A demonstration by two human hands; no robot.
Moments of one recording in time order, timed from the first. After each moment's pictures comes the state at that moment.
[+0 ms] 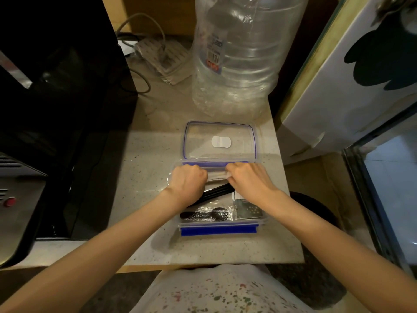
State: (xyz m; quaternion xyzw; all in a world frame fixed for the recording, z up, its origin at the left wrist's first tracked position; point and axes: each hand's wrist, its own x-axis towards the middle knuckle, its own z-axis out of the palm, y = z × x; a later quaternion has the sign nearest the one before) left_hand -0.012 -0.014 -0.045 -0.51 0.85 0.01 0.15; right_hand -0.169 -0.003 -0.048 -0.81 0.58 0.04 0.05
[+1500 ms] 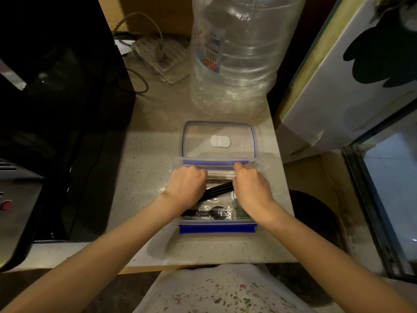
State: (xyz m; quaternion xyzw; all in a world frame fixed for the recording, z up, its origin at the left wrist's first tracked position) left_hand -0.009 -0.012 -0.046 -0.51 0.85 0.03 0.09; right_hand -0.159 0.017 -0.051 -0.69 0.71 -0.04 0.14
